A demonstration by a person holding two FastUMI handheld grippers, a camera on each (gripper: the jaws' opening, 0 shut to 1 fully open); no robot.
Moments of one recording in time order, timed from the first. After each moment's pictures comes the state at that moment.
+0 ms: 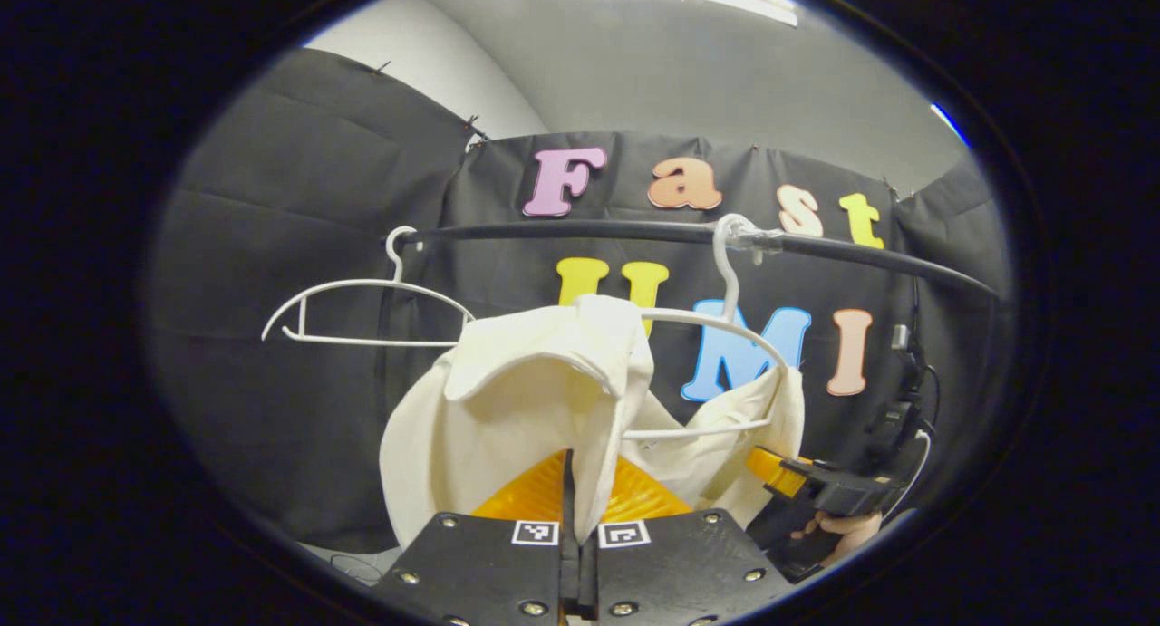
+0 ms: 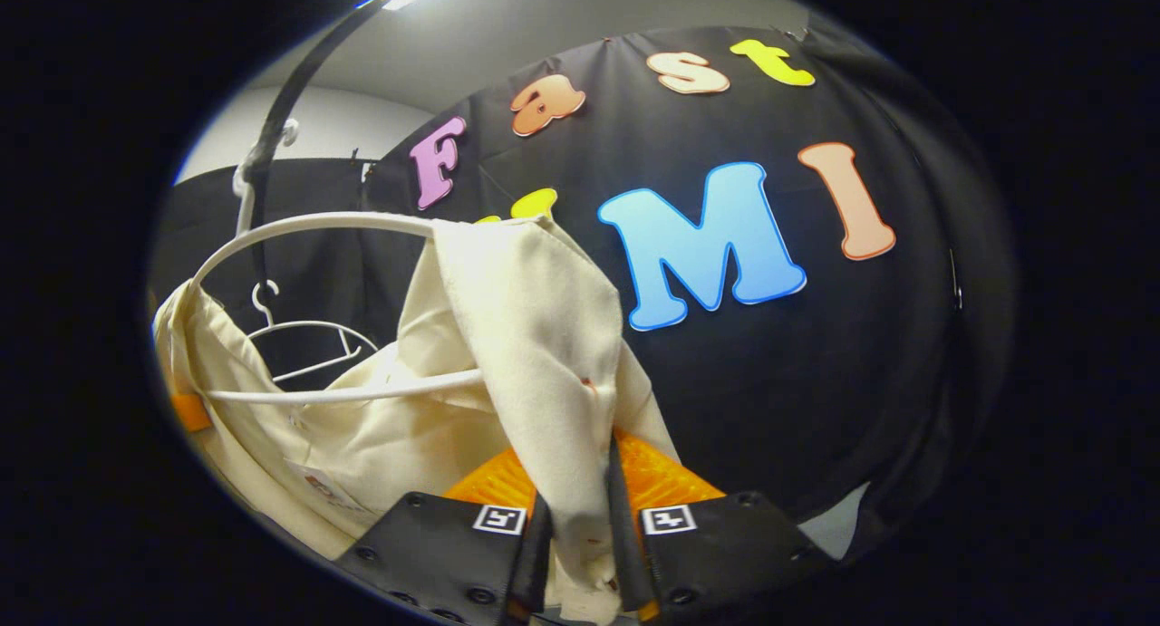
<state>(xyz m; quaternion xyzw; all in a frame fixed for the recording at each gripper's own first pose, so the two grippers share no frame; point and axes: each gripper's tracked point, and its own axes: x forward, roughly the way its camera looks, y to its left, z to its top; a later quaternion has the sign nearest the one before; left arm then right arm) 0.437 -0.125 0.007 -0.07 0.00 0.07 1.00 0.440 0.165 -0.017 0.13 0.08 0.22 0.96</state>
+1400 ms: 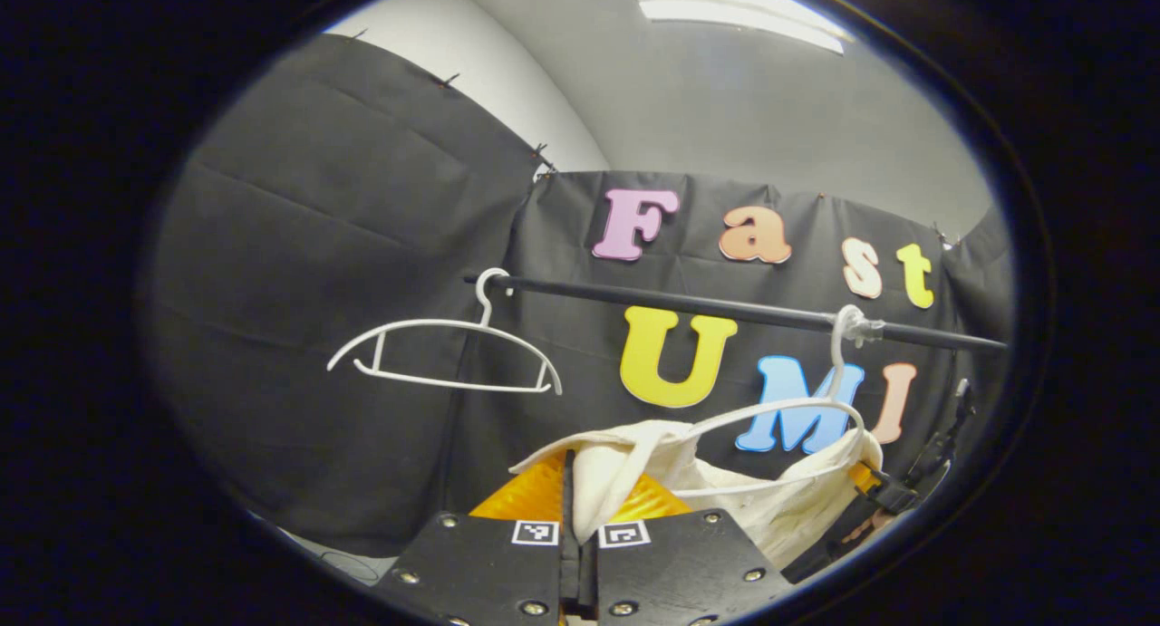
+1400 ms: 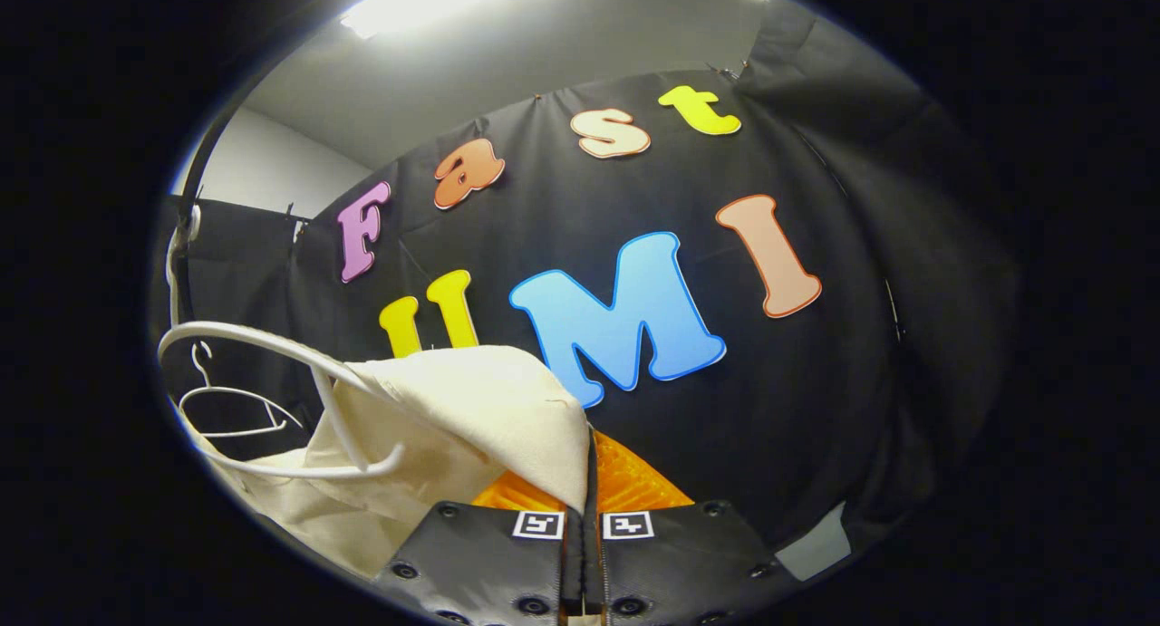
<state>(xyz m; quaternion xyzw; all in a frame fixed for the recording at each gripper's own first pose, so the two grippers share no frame) 0.429 -0.003 0.030 -0.12 -0.06 0.15 0.98 0.501 0.090 0.021 0.13 -0.02 0.09 0.99</state>
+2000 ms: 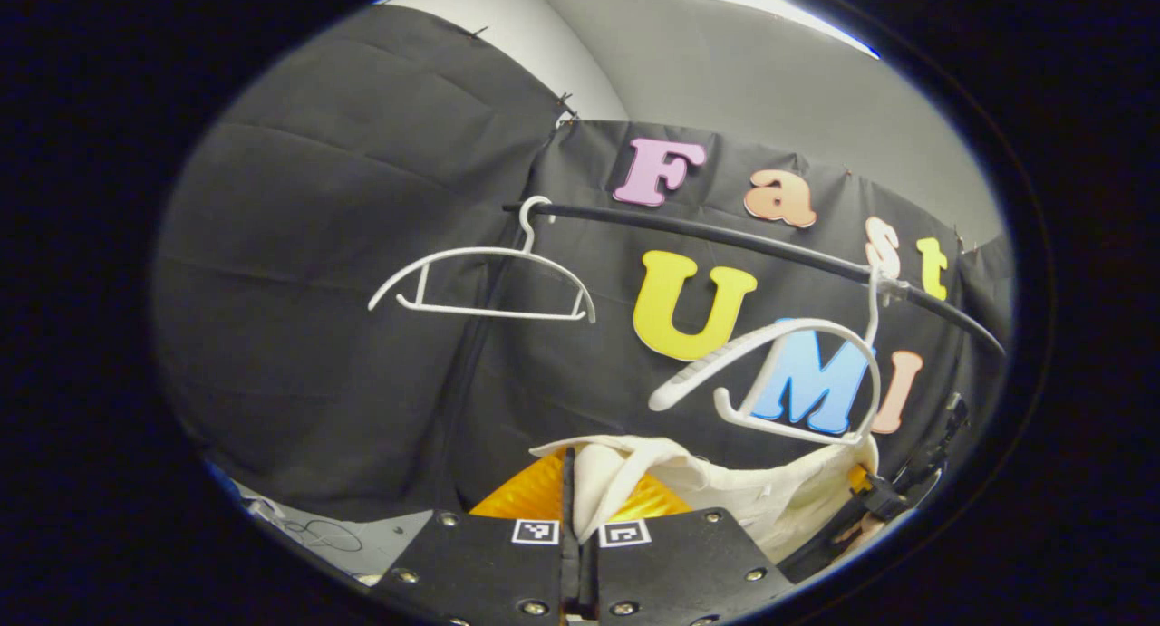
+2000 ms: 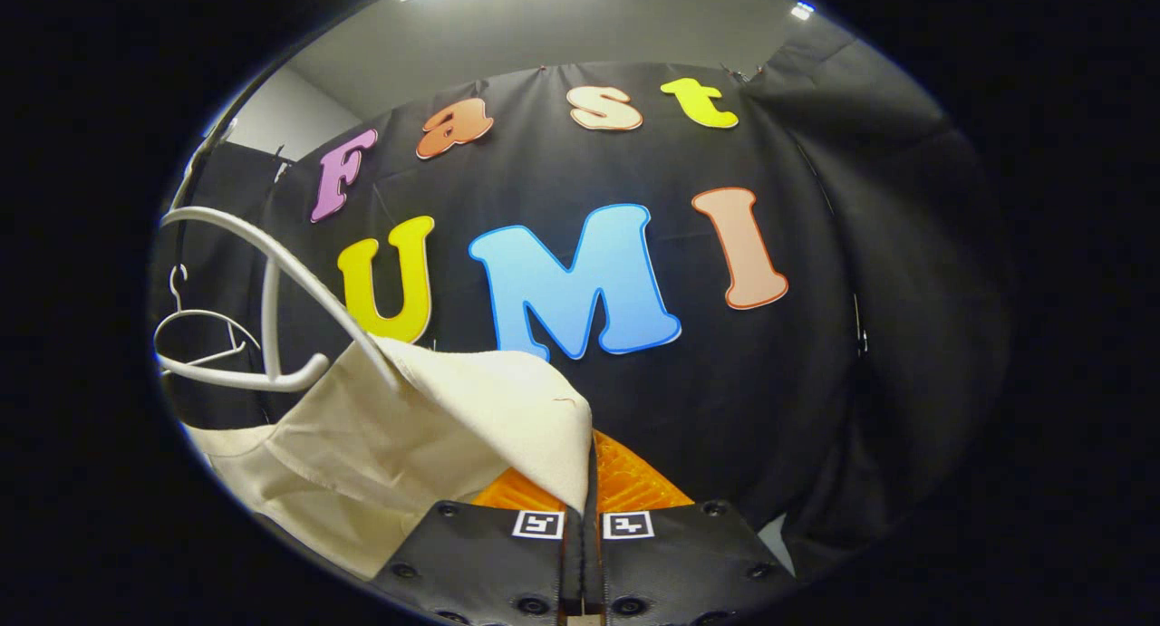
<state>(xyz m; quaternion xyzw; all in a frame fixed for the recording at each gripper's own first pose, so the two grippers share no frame) 0.410 0.008 -0.043 -0.17 0.02 0.13 0.98 0.515 0.055 -0.036 0.08 0.02 0.03 1.00</state>
